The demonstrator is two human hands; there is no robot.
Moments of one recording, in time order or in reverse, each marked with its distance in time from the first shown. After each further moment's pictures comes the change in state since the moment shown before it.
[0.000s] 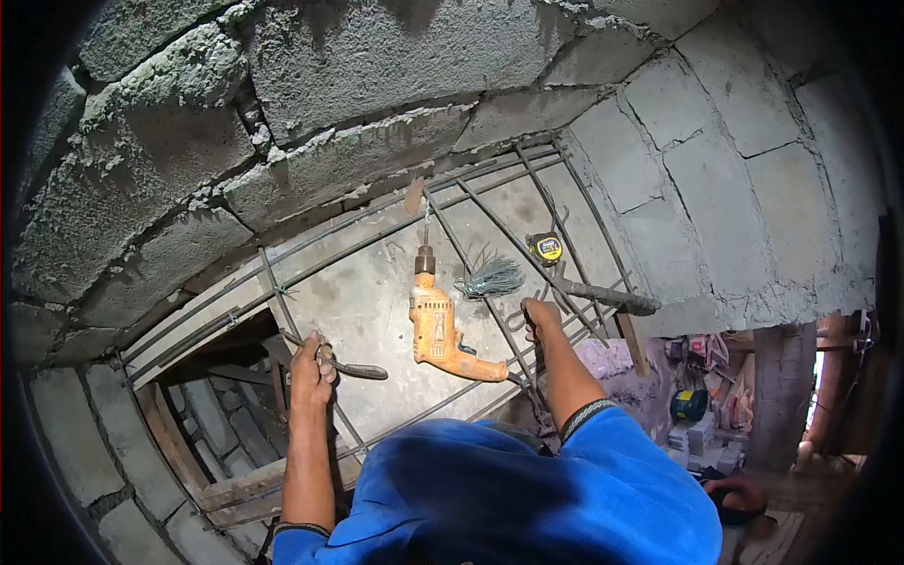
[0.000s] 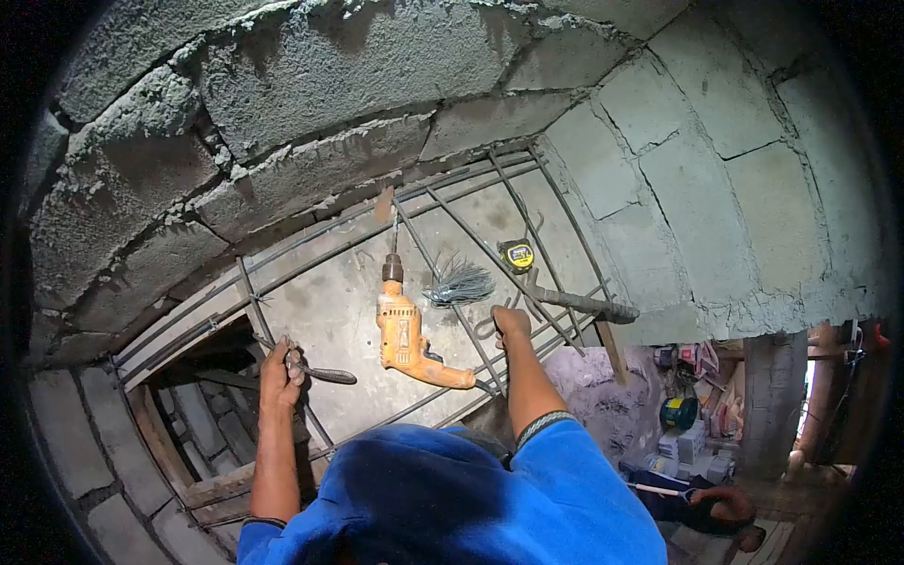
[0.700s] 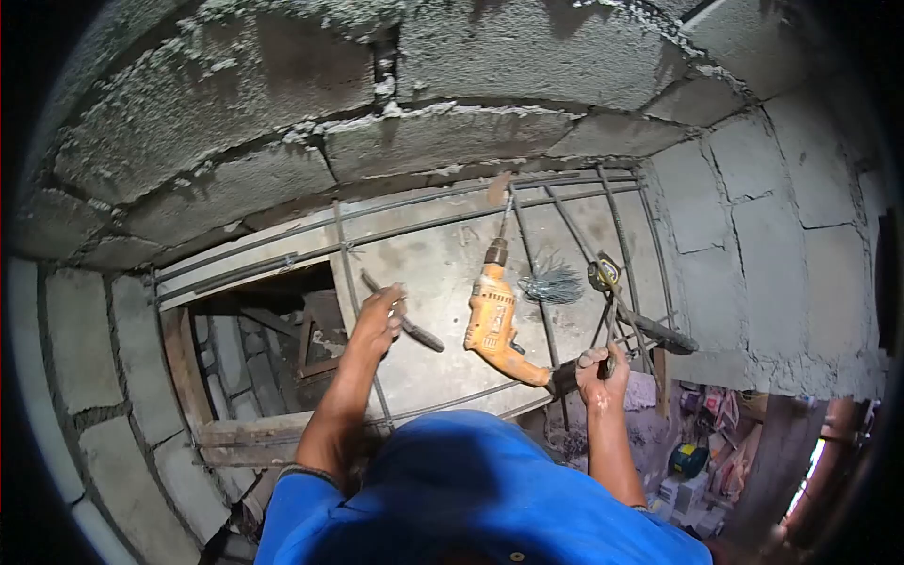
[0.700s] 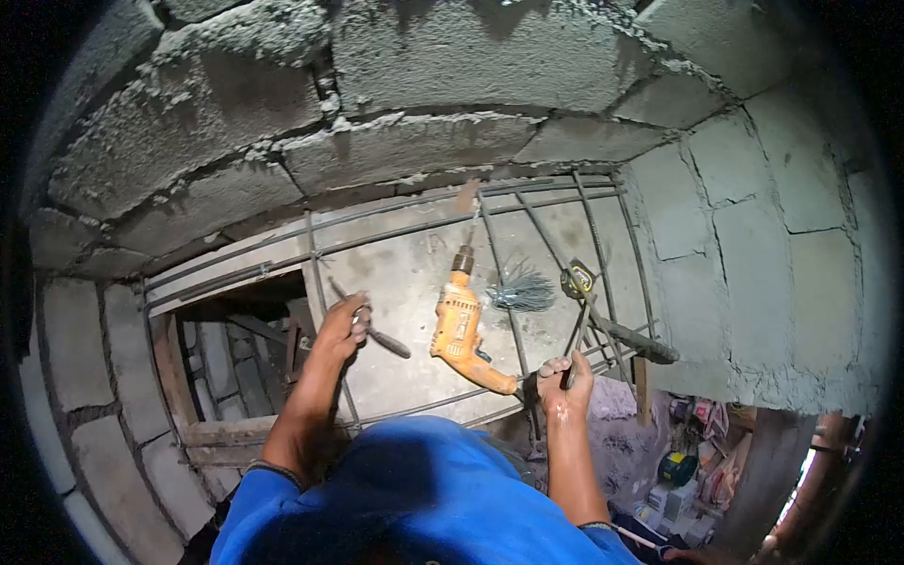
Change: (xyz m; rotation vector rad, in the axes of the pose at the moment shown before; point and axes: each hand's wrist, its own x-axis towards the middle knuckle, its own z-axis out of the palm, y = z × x) left_hand 0.024 -0.005 0.020 0.120 -0.090 -0.079; right_hand -0.152 0.013 -0.053 1.386 -0.604 0.126
